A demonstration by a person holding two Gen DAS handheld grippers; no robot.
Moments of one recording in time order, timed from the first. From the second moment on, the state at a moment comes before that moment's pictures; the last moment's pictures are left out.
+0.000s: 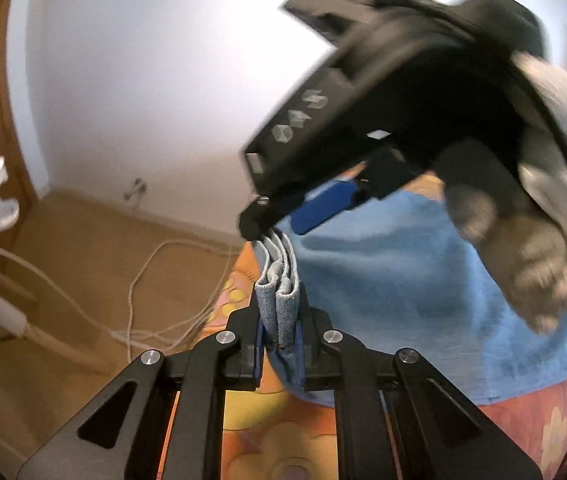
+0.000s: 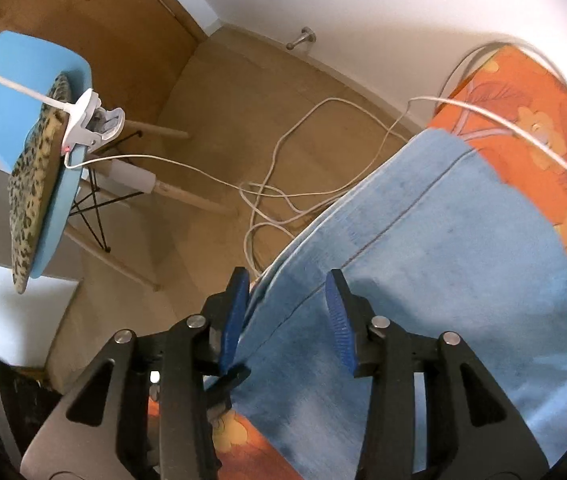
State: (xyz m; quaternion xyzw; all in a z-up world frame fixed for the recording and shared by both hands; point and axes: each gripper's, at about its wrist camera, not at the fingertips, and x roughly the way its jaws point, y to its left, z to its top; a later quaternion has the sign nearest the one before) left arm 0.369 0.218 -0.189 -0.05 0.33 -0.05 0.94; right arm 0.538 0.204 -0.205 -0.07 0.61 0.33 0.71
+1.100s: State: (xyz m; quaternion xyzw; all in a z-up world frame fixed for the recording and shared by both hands) left arm 0.272 0.118 -0.008 -0.01 0.17 -0.22 0.96; right arm 0.479 0.028 0.029 -0.01 0.47 0.26 0.84
